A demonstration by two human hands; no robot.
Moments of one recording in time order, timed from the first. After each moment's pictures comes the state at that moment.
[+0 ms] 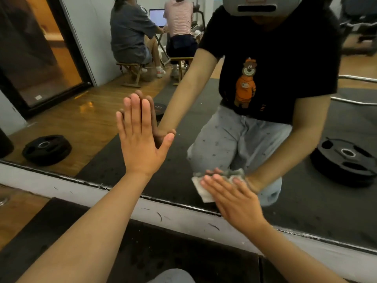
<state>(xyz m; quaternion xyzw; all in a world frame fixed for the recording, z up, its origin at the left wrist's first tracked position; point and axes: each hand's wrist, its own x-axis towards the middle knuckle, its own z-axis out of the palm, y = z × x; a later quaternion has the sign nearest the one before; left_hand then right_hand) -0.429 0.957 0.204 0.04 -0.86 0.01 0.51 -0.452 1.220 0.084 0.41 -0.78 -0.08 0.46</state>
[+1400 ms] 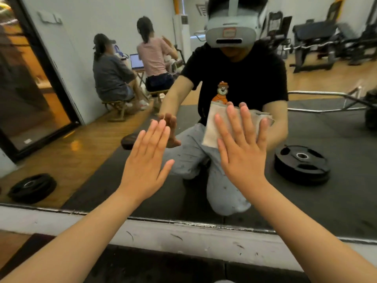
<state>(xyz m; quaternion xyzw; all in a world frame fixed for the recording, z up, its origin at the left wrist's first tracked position) -0.394 1.133 0.268 -0.13 -0.89 0.12 0.43 -0.470 1.375 0.252 0.21 -0.79 0.07 0.57</state>
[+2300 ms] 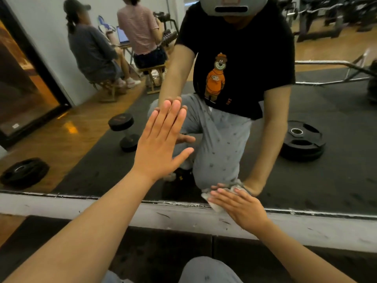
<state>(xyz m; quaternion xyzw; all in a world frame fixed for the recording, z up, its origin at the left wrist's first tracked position) -0.438 1.207 0.234 -0.20 -0.87 0.11 0.43 -0.468 1.474 0.006 0.44 -0.80 -0.14 0.38</state>
